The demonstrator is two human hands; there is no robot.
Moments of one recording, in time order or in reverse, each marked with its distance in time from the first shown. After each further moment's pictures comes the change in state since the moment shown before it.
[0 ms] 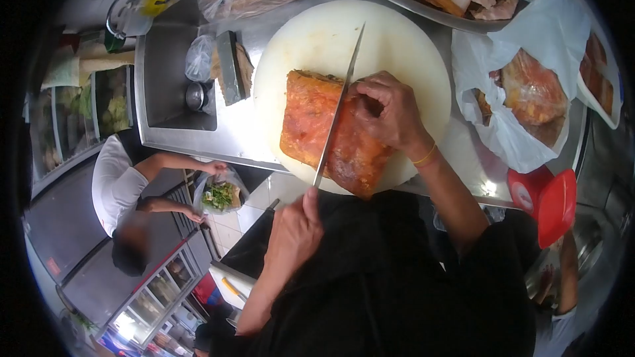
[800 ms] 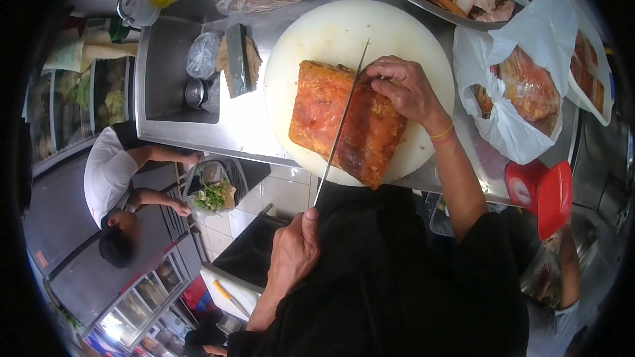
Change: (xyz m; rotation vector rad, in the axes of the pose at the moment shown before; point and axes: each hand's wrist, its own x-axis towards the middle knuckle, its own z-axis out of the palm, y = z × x) left_hand -0.048 -0.039 -0.001 -0.078 -0.035 -0.071; right_hand 0.018 0.001 -0.022 0.150 -0.210 0.036
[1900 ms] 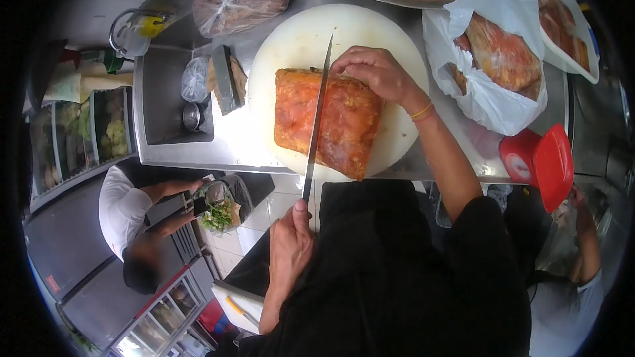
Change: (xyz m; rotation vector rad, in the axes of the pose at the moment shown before) left_hand 0.003 0.000 0.014 -0.039 0.101 0.081; right_hand 0.000 0.010 -0.011 0.117 -0.039 -0.037
